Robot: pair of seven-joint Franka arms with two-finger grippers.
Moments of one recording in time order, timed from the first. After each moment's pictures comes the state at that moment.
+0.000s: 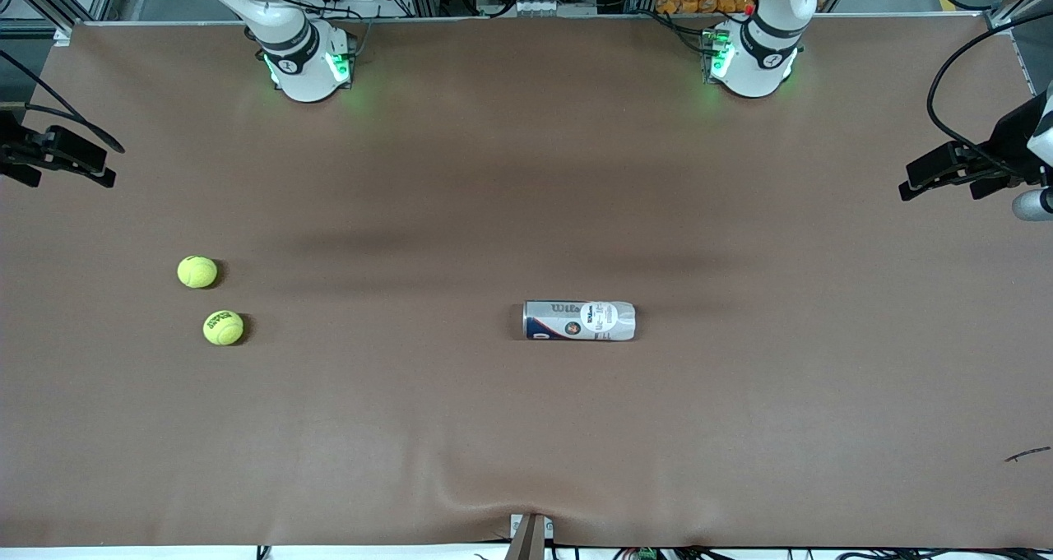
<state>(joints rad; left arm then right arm) 0.04 0.04 -0.06 -1.52 -0.06 1.53 -0.06 -0.02 0.00 -0.04 -1.52 0.00 1.48 -0.04</state>
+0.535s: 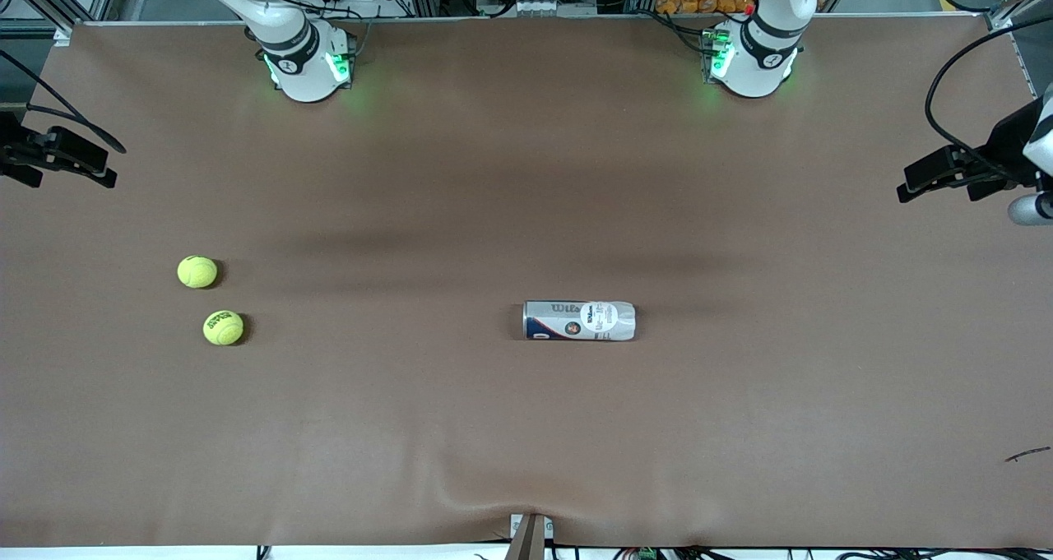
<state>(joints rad) 0.05 0.06 -0.05 -1.52 -0.06 1.52 -0.06 -0.02 0.00 -0.04 -1.52 0.00 1.48 -0.04</state>
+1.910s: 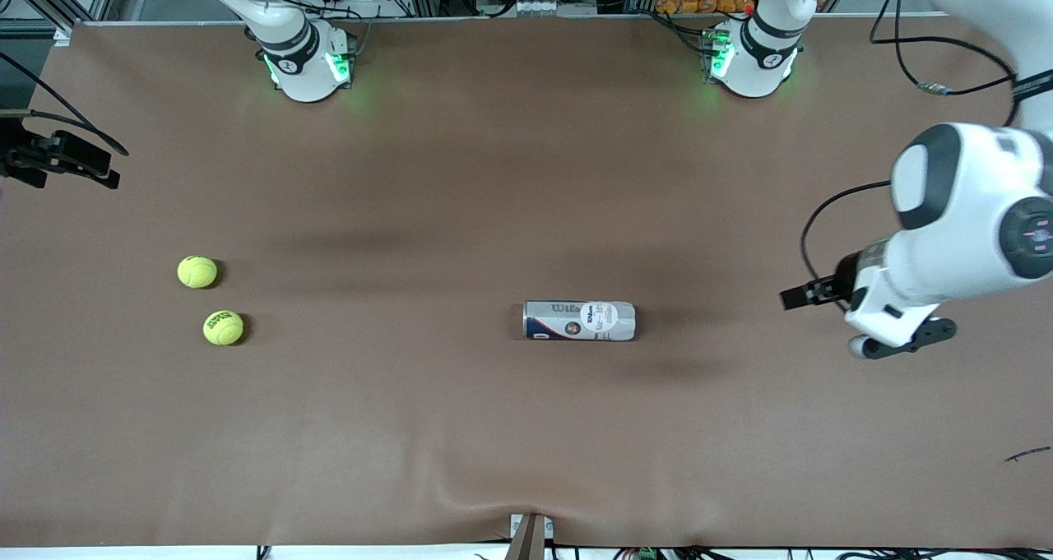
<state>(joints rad) -0.12 0.40 -0.06 -1.49 -0.05 1.77 -0.50 -0.02 0.01 -0.04 -1.53 0.00 1.47 -0.04</state>
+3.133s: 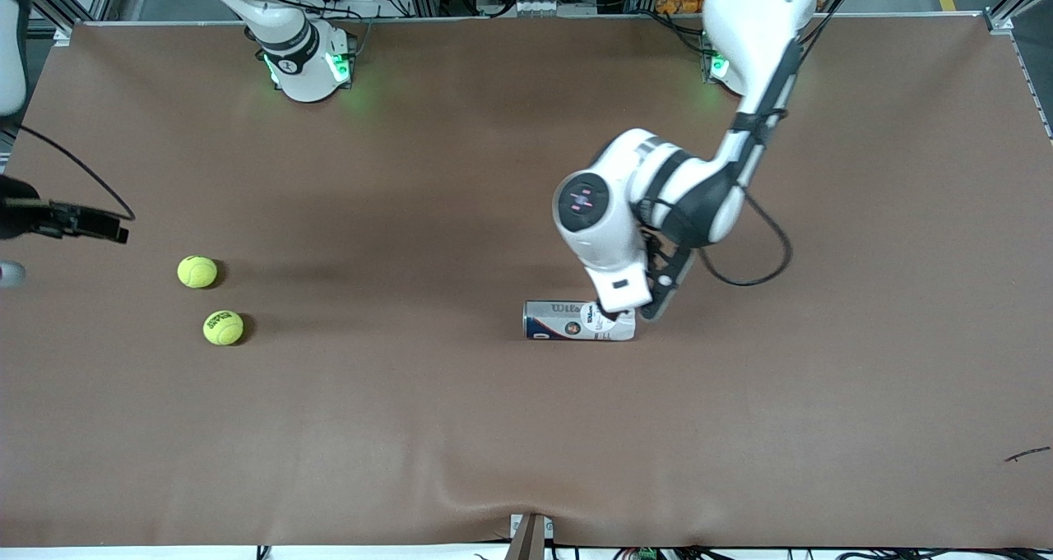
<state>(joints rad) -0.64 0.68 -0.05 -1.35 0.34 1.83 -1.81 -0.11 0.21 -0.04 -1.54 0.00 1.58 -0.05</state>
